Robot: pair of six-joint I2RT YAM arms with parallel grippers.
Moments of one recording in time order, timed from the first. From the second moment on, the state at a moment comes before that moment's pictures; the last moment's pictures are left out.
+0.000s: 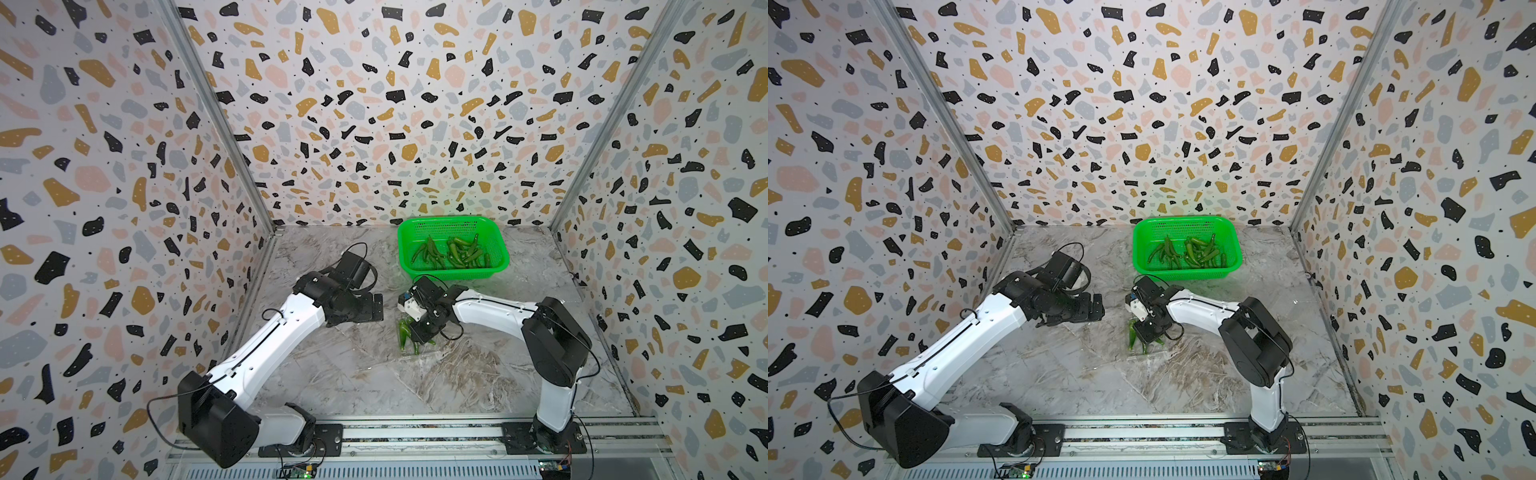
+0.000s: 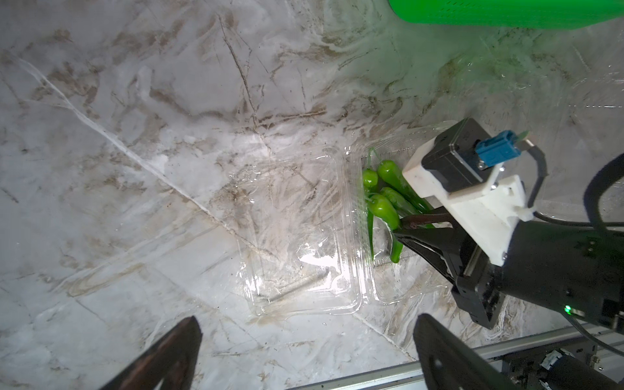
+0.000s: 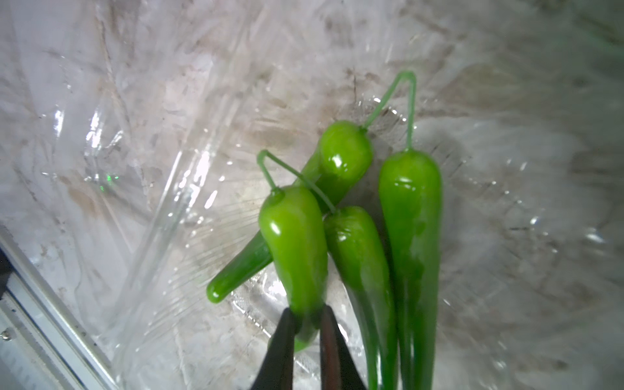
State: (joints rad) left arm -0.52 1.32 1.25 -1.08 0.03 -0.53; right arm 0.82 1.87 1.29 -0.66 -0.27 0.09
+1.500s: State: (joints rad) left arm -0.52 1.34 1.25 -1.08 0.05 -0.53; right arm 0.31 2.29 2.11 -0.79 -0.31 0.14
